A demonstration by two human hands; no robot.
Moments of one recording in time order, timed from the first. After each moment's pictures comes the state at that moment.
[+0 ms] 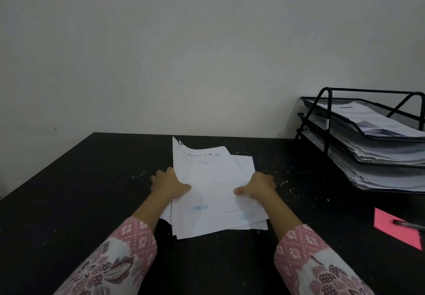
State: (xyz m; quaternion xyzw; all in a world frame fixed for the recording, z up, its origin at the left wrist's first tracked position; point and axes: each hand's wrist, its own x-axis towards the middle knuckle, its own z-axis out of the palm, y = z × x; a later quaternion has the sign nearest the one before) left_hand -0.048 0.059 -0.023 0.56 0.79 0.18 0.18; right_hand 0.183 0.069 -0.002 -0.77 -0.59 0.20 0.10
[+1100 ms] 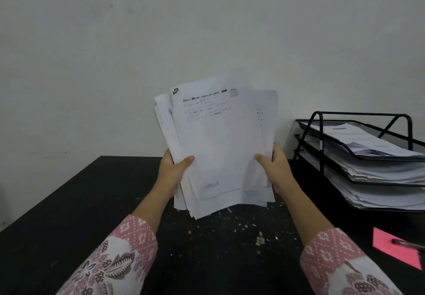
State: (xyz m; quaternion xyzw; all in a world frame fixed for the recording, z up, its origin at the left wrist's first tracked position) left_hand -0.032 0.040 0.060 0.46 0.43 0.67 0.38; right_hand 0.208 0.048 0.081 -0.43 -0.58 0.34 0.60
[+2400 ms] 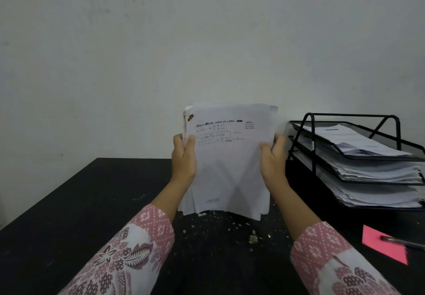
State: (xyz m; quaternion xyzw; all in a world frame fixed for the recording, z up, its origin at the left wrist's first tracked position) left_hand 0.020 0.030 0.091 0.50 0.46 0.70 0.22; right_hand 0.202 0.041 0.096 -0.42 -0.54 0.22 0.69
